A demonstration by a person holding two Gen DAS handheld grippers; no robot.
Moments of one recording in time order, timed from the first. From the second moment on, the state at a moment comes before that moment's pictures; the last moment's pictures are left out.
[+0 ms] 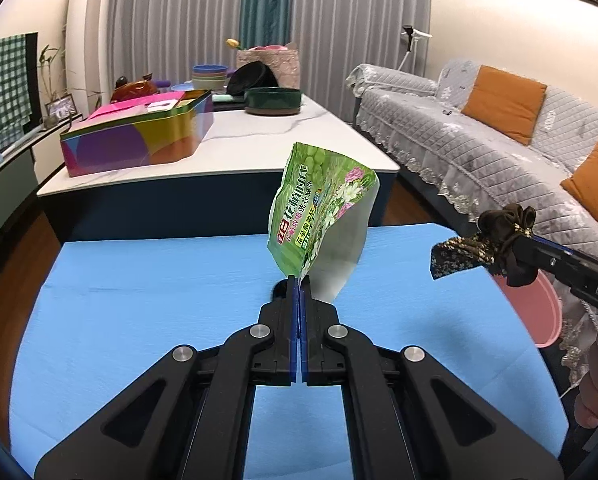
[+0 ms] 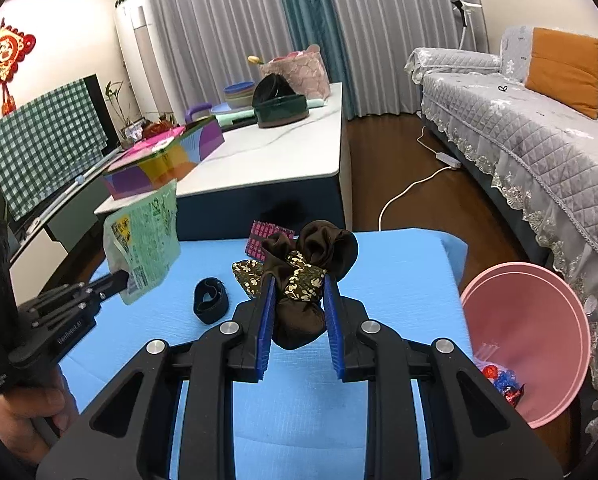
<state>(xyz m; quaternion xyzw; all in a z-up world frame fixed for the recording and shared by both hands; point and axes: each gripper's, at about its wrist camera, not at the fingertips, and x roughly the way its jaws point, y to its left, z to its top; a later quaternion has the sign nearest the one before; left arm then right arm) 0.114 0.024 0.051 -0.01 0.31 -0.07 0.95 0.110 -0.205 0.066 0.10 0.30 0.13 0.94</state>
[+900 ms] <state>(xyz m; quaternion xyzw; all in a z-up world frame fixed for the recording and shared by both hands) 0.081 -0.019 0.069 -0.01 0.29 -0.12 0.95 0.075 -0.283 0.133 0.10 0.27 0.10 0.95</state>
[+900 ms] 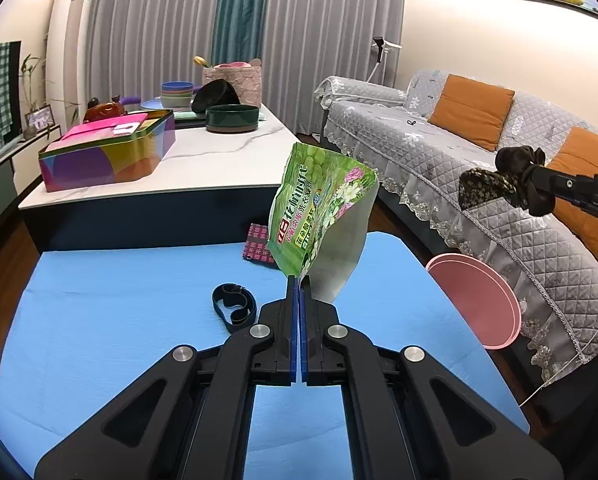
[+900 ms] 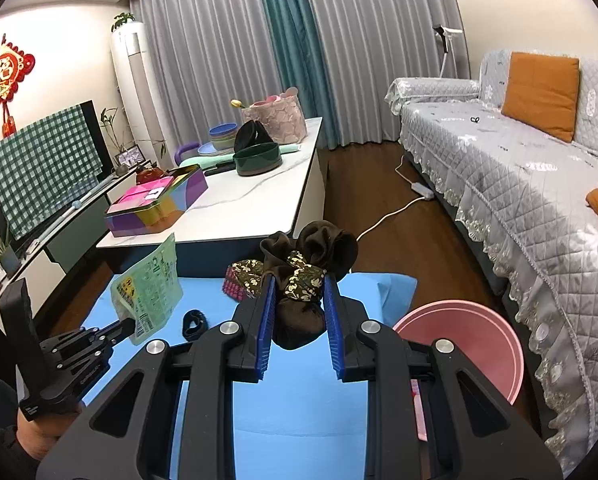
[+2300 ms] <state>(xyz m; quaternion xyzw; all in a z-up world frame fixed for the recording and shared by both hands) 0.103 -0.111 0.043 0.01 0.30 -0.19 0.94 0.070 -0.380 0.073 0.13 0.26 -0.01 0.96</state>
